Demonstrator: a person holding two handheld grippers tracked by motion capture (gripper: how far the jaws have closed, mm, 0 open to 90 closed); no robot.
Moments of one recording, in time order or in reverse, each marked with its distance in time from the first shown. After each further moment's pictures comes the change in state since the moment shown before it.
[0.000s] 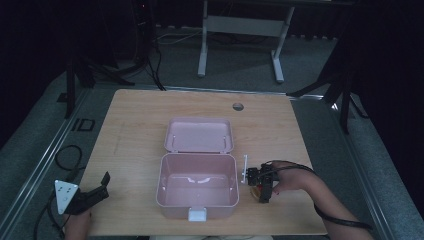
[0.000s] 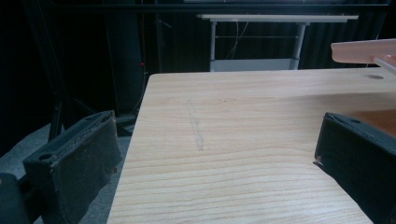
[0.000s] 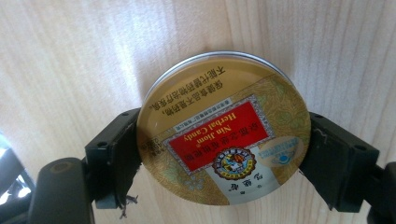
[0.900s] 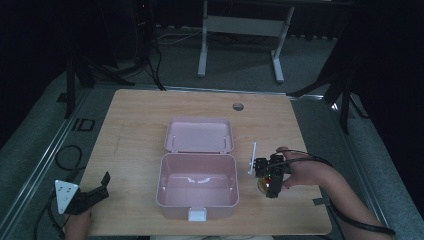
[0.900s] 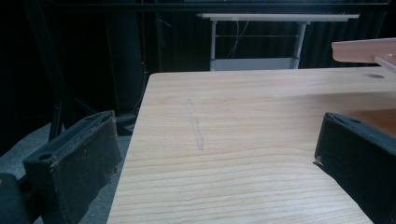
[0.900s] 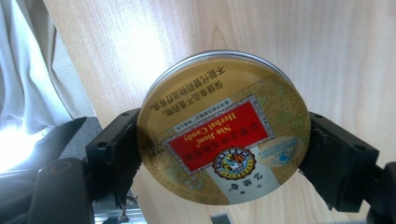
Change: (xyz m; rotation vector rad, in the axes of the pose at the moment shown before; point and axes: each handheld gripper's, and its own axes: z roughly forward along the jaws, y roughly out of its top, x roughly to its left) left arm 0.000 0.000 0.000 0.003 0.002 0.000; right arm 0.015 -0.015 -0.074 -0.008 -0.022 0.057
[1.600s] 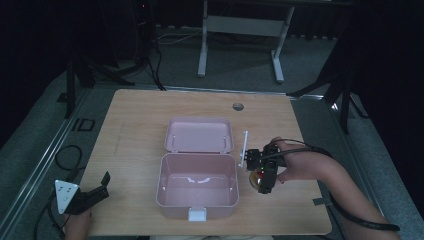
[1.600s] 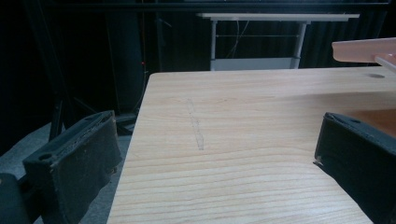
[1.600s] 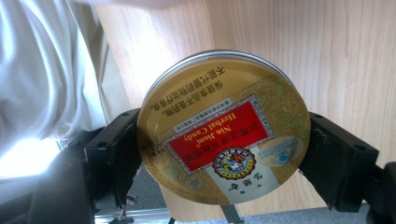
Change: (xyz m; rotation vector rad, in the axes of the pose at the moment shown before) left arm 0.000 0.000 0.000 0.000 0.000 0.000; right arm 0.020 0.028 -0.062 -0.028 0.005 -0.015
